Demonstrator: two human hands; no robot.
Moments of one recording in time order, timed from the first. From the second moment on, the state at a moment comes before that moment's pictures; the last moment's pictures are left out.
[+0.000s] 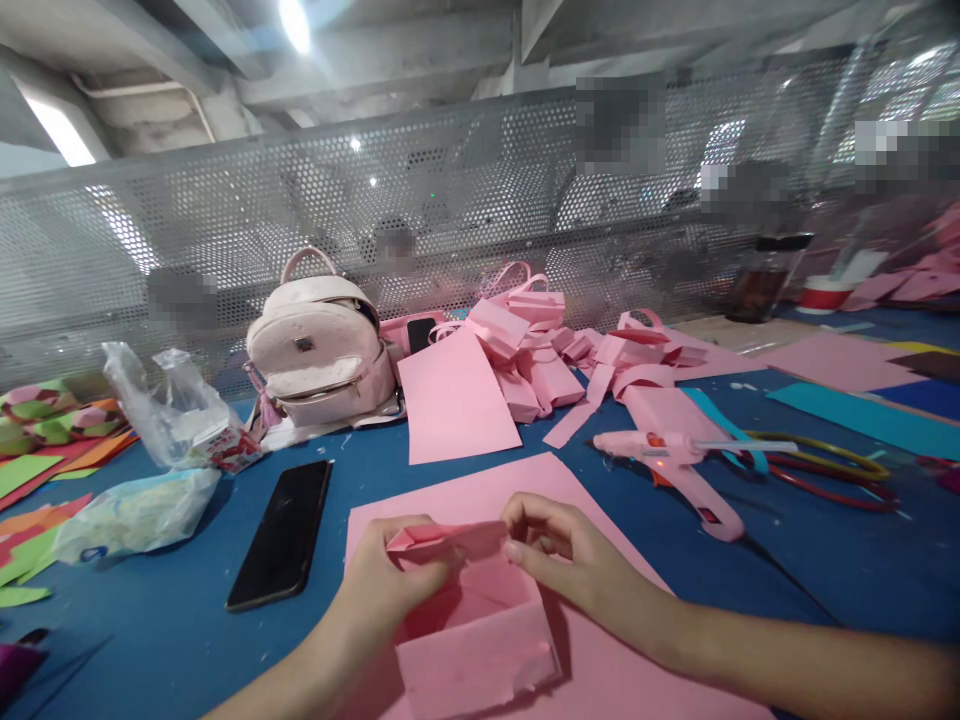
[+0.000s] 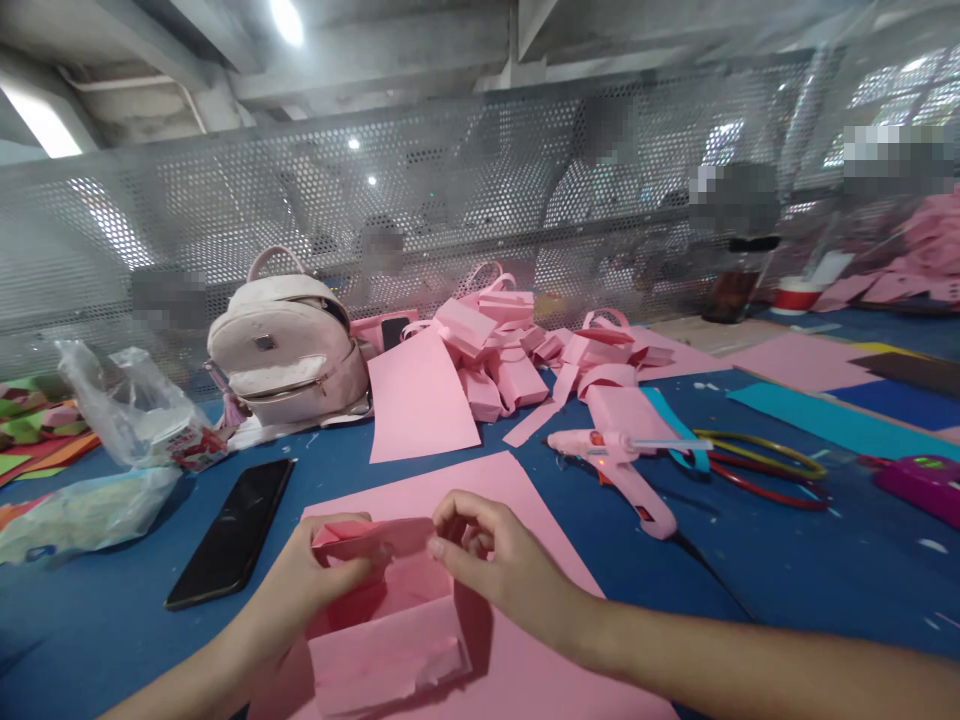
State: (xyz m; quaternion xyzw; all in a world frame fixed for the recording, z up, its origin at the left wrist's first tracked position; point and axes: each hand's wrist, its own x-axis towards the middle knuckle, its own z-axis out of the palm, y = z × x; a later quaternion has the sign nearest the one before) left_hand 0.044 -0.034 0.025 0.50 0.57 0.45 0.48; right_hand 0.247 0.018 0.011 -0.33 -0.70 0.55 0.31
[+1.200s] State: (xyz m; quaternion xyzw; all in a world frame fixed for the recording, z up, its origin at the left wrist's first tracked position) left_hand 0.040 -0.033 0.024 0.52 0.56 0.44 0.48; right_hand 0.249 0.024 0.006 -0.34 -0.72 0.51 0.33
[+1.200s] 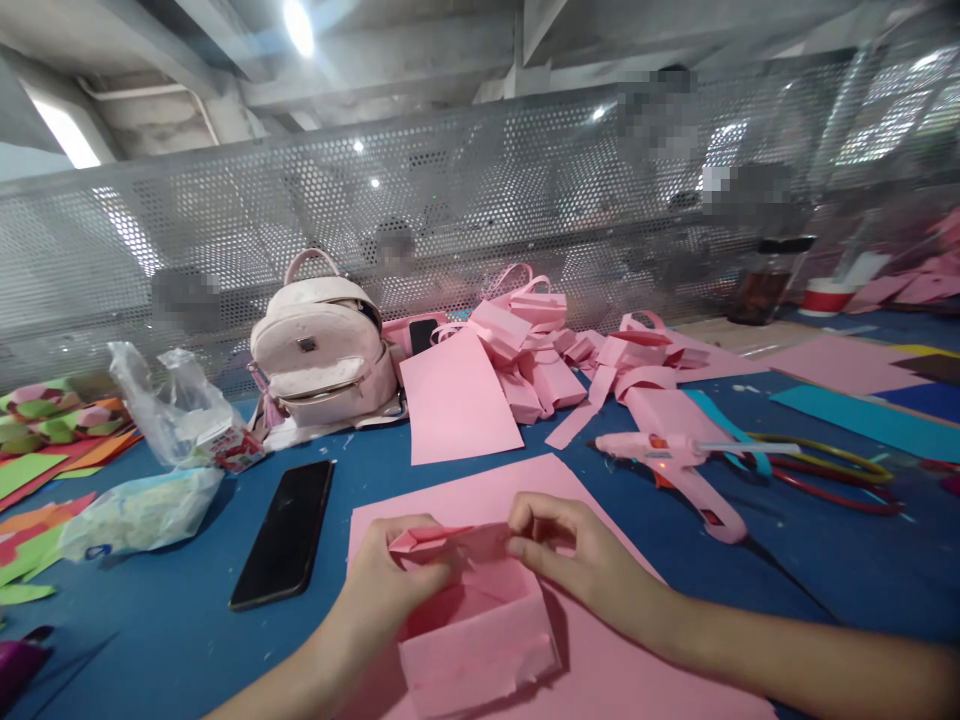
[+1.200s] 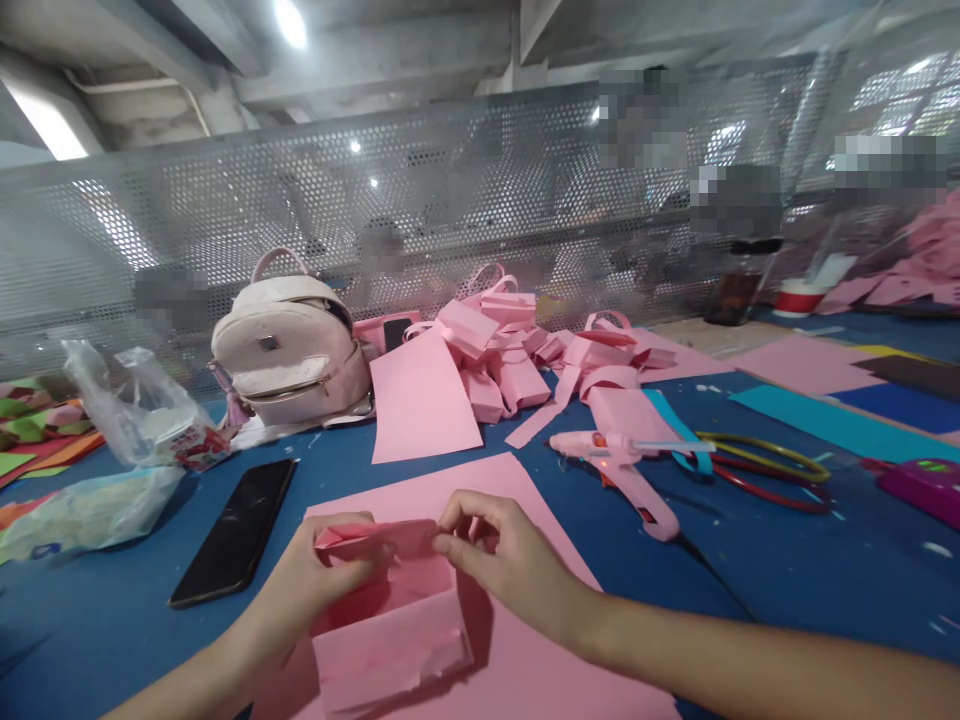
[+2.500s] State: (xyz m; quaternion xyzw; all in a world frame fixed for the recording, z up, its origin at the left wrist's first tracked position) left_hand 0.009 -0.002 0.015 0.67 0.54 0.34 0.37; right_hand 0.260 0.045 0.005 -0.29 -0.78 0.45 0.32
